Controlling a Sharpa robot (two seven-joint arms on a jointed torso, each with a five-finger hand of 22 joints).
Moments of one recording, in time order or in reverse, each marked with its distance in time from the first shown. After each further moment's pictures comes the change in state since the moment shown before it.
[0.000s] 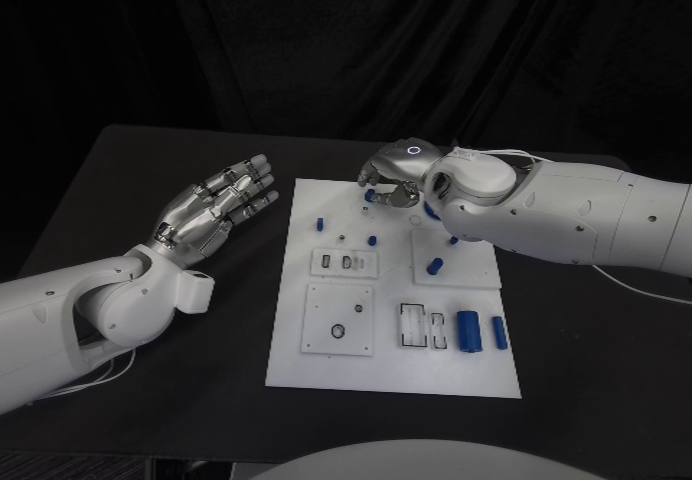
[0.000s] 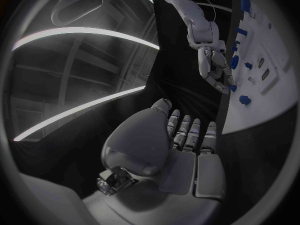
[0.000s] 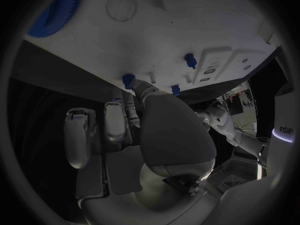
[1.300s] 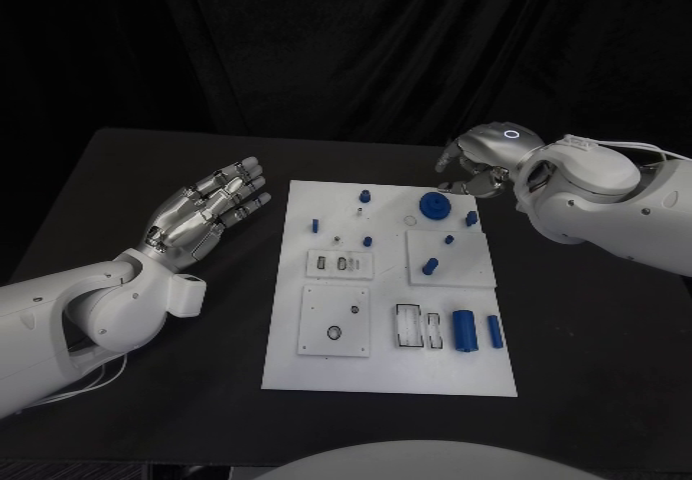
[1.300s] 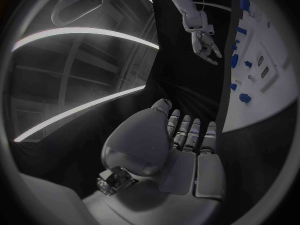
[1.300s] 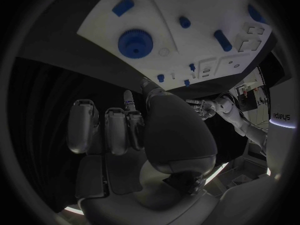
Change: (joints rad) left arm 0.000 -0.008 0.000 -0.001 0.000 -0.001 0.000; left_hand 0.000 0.000 0.006 0.000 0.000 0.000 0.000 0.000 0.000 0.000 0.000 0.000 0.000 0.000 0.000 0.000 0.000 0.000 0.000 0.000 0.000 0.000; right arm 0.061 -0.385 -0.002 0.256 0.012 -0.020 -0.063; right_hand -0.100 0.025 -0.141 0.067 -0.098 0.116 0.036 -0.029 -0.103 0.514 -0.065 1.414 1.242 0.041 -0.019 0.188 0.226 0.047 -0.053 -0.008 -0.097 0.000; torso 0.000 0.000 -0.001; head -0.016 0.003
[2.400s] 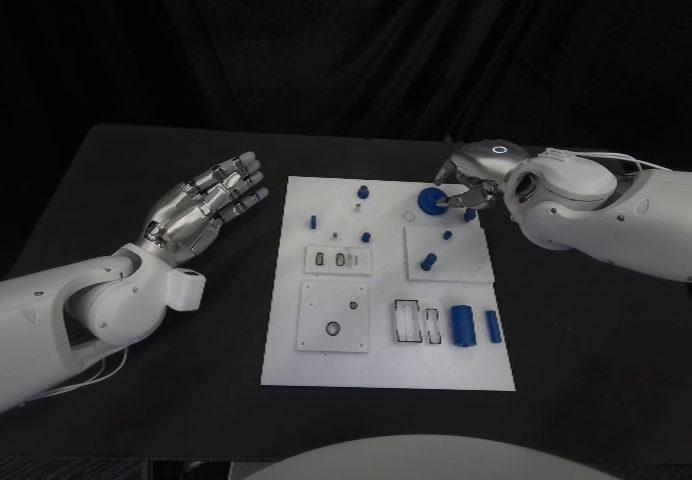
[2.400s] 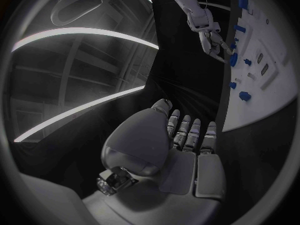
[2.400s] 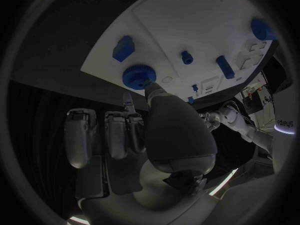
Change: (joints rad) left arm 0.000 0.018 0.000 -0.027 0.000 0.008 0.000; left_hand 0.000 0.000 0.005 0.000 0.000 0.000 0.000 0.000 0.000 0.000 0.000 0.000 0.000 -0.005 0.005 0.000 -0.001 0.000 0.000 0.000 0.000 0.000; right arm -0.055 0.038 0.000 -0.056 -0.007 0.060 -0.035; right_hand -0.010 0.012 -0.044 0.022 -0.025 -0.024 -0.002 -0.029 -0.048 0.005 0.005 0.015 0.000 0.000 0.000 0.051 0.000 -0.040 0.050 0.003 0.115 0.001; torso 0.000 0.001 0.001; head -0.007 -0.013
